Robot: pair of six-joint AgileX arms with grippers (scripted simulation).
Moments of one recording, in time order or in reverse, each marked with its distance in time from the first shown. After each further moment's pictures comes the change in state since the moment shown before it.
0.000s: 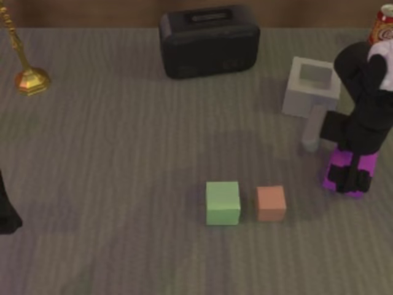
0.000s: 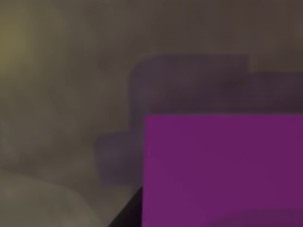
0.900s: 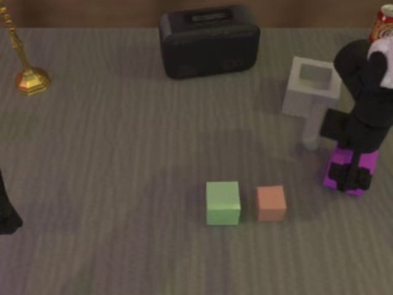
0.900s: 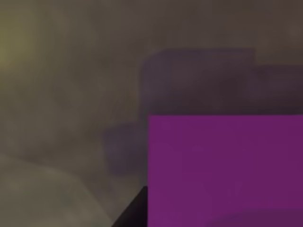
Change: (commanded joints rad) left arm 0.000 0.000 0.000 0.000 0.000 0.000; right arm 0.001 -0.019 0.013 -0.027 -0.002 0.002
